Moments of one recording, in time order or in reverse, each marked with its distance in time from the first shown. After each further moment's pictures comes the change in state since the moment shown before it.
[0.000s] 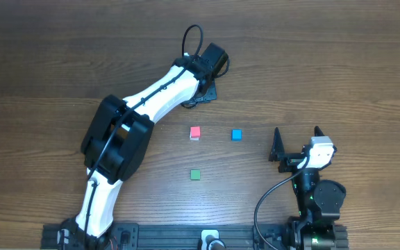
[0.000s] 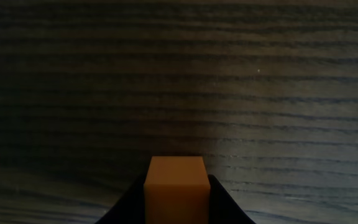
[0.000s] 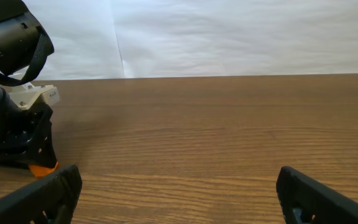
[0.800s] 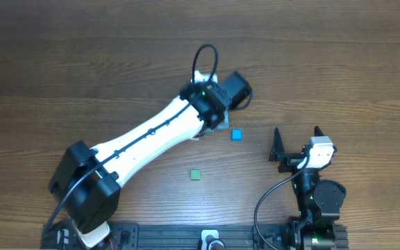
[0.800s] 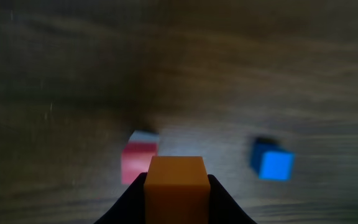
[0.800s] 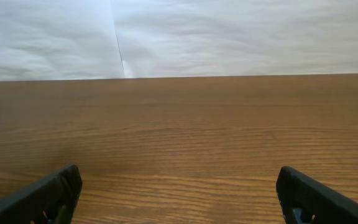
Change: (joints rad) left arm -0.233 -0.351 -0.145 -0.212 -0.093 -0.171; right arm 0.000 0.000 0.000 0.000 0.000 0.000
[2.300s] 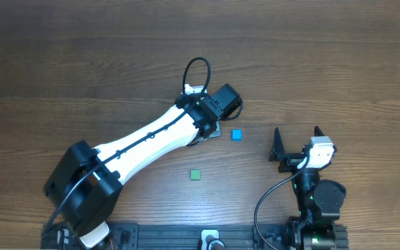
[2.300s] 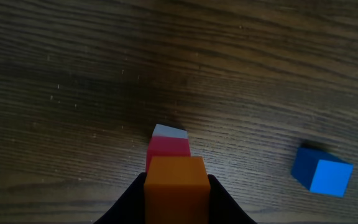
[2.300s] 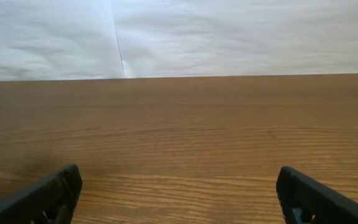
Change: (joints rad) left arm 0.011 -0.028 -0.164 0.093 -0.003 -0.055; right arm 0.000 0.000 0.000 0.000 0.000 0.000
